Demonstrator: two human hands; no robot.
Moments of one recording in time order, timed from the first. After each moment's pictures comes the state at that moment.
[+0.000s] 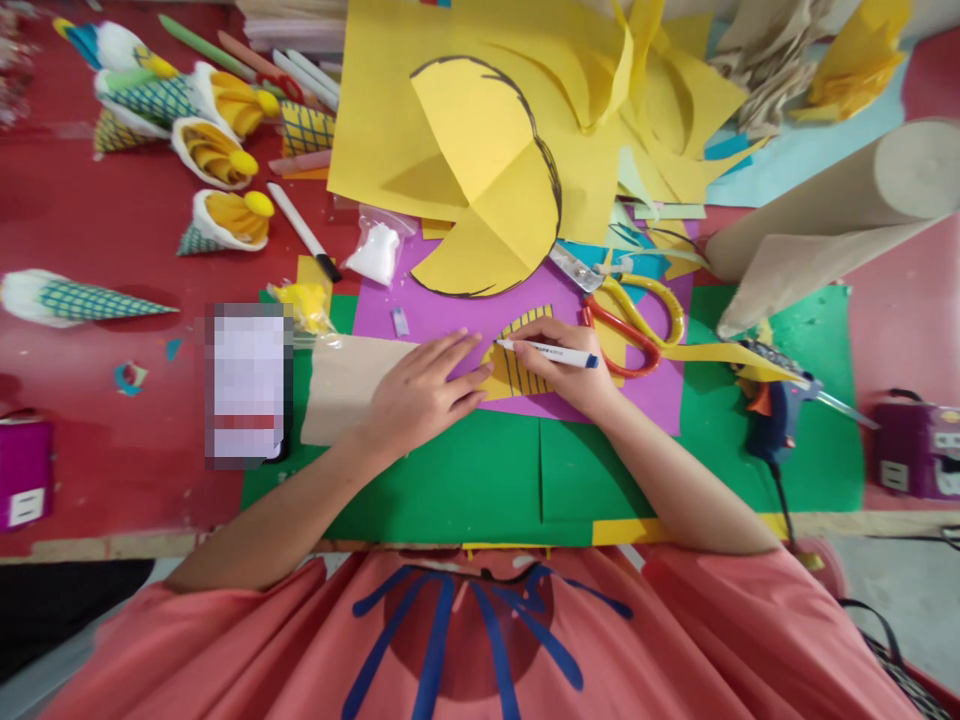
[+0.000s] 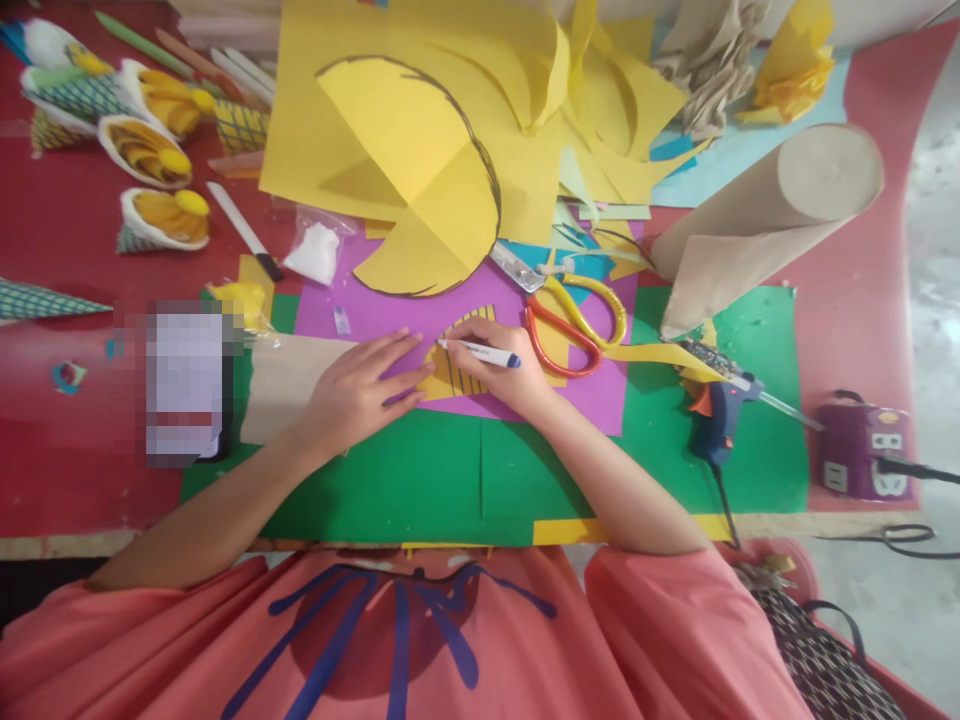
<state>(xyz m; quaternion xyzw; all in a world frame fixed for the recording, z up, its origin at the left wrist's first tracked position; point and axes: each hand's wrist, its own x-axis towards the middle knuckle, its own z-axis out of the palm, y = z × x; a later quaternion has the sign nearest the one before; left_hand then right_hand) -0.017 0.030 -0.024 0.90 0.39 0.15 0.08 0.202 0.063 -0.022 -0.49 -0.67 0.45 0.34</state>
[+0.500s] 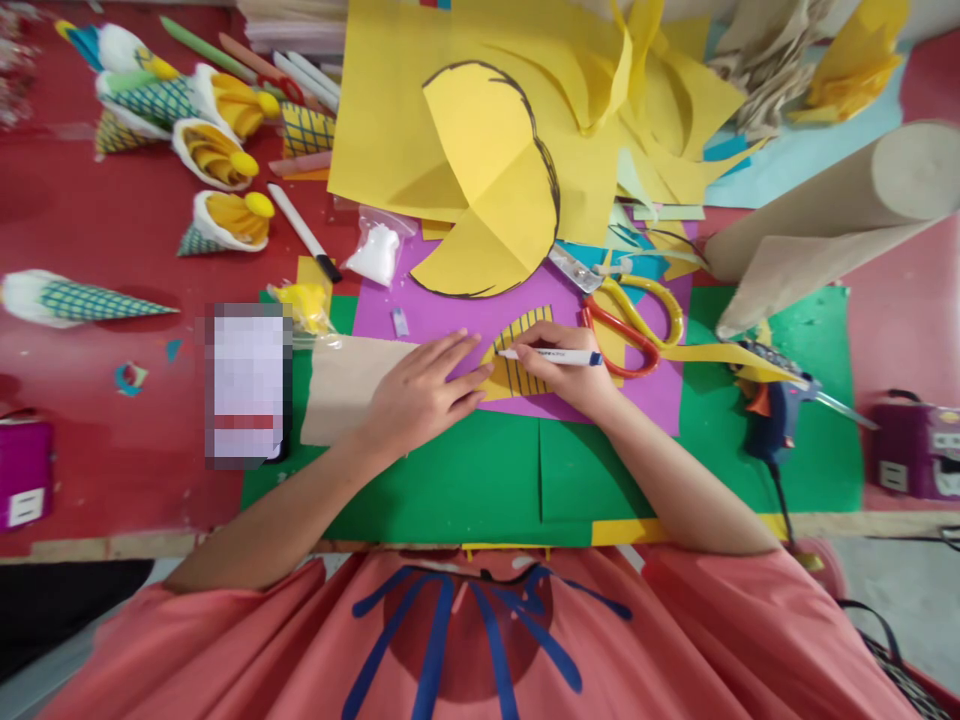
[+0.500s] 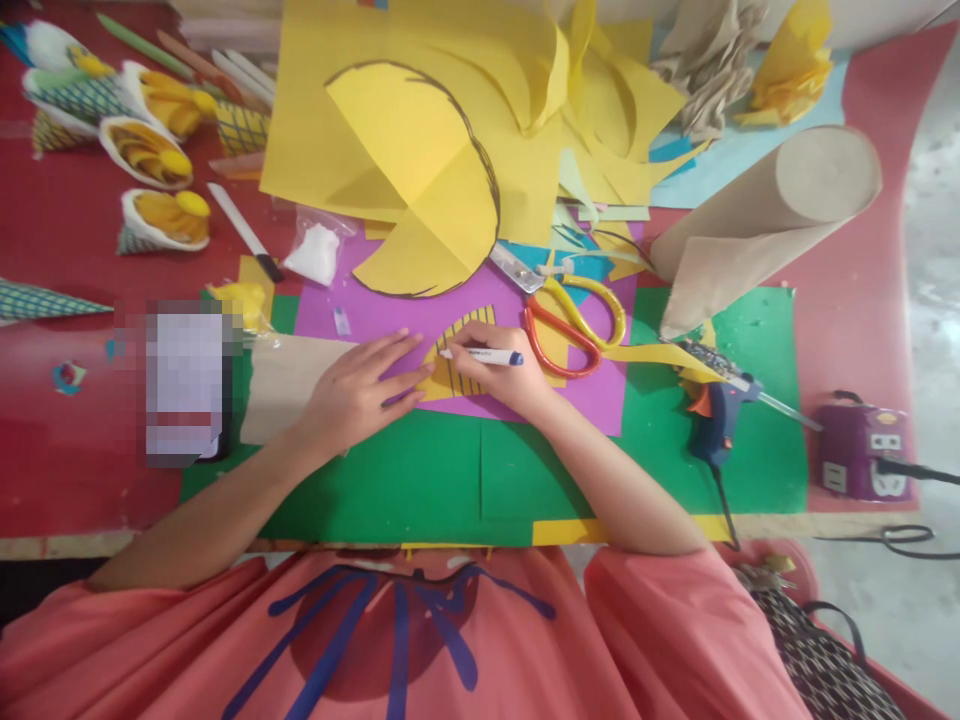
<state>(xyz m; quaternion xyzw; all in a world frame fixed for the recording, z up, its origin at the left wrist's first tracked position) -0.017 0.029 -0.024 0.91 0.39 0.15 0.06 0.203 0.063 -0.020 -0.48 -0.68 0.45 0.32</state>
